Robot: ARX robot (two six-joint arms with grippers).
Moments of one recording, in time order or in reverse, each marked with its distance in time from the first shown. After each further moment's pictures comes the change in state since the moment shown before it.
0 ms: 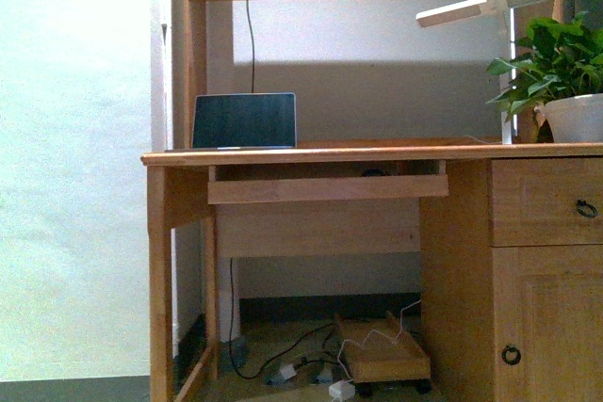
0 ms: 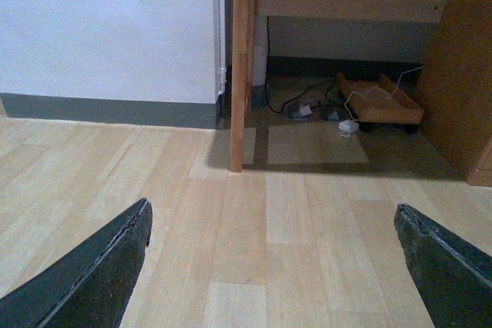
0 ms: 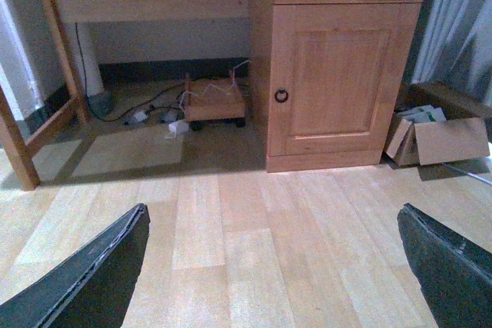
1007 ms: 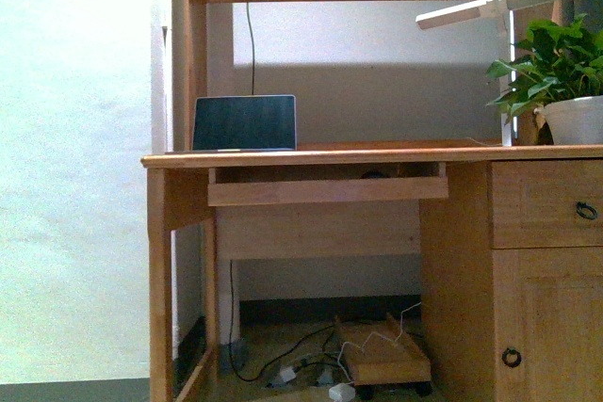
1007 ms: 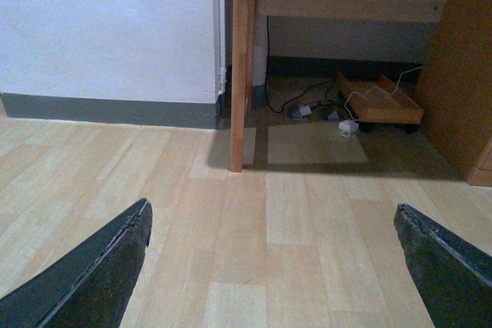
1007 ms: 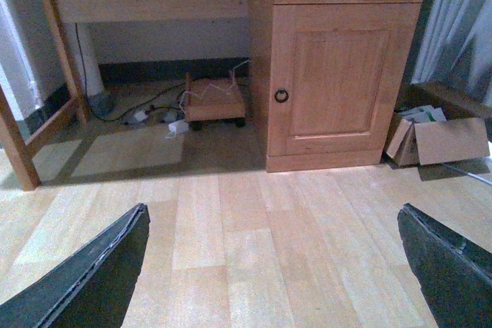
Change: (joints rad) left arm 0.000 0.000 0.000 0.000 0.000 0.000; right arm 0.000 0.000 0.000 0.000 0.000 0.000
